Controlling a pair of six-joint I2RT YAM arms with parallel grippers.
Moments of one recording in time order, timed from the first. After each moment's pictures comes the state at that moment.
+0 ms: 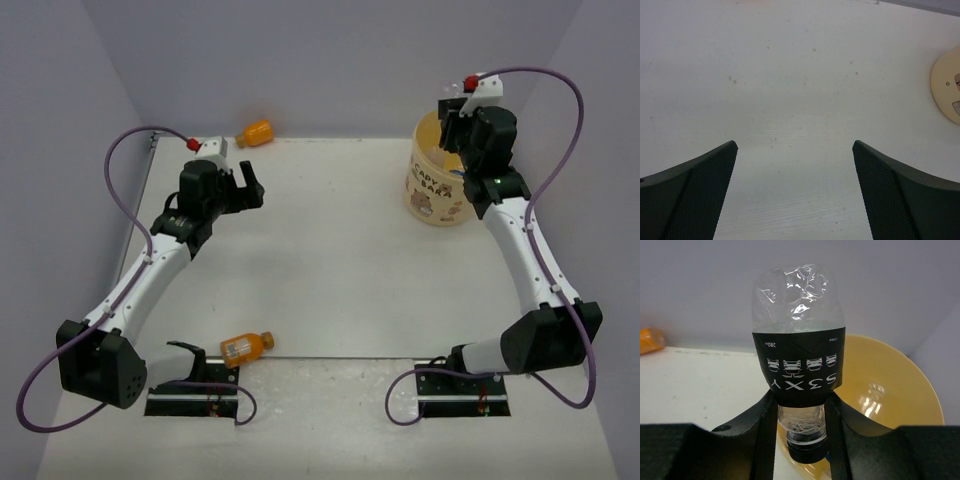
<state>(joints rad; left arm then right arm) -0.27 1.23 1.03 -0.26 -0.05 -0.36 0.16 1.40 1.43 -0.14 0.12 -0.03</state>
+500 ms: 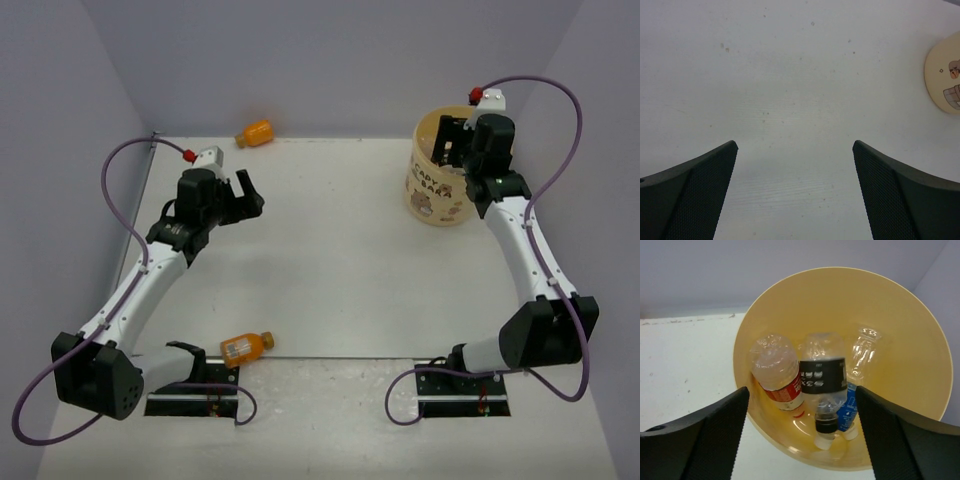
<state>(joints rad) -0.27 1.18 1.00 -0.35 -0.02 -0.45 0.08 1.42 1.36 -0.26 0.14 0.07</state>
